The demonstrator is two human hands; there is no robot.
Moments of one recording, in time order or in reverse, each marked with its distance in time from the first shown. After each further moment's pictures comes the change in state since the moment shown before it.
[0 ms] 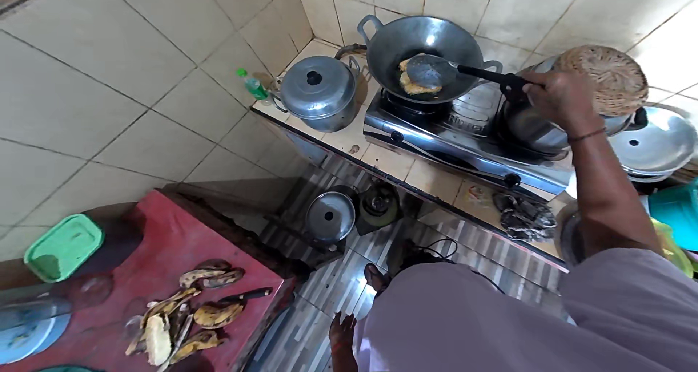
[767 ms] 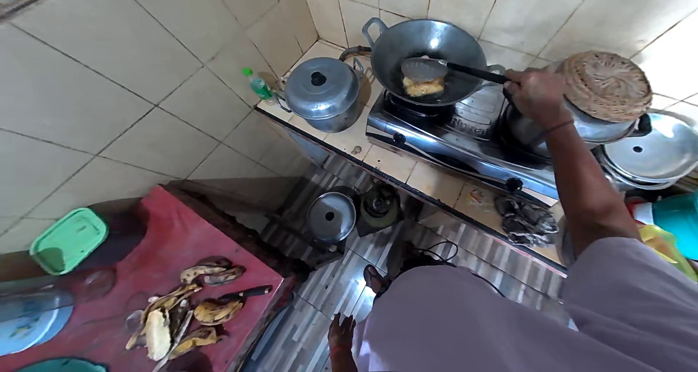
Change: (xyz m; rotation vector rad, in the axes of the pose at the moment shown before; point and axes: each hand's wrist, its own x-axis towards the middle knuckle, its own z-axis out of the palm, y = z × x) left_hand 0.002 -0.008 -0.003 -0.005 -0.005 0.020; right_hand 0.037 -0.015 0.027 -0.055 -0.035 -0.002
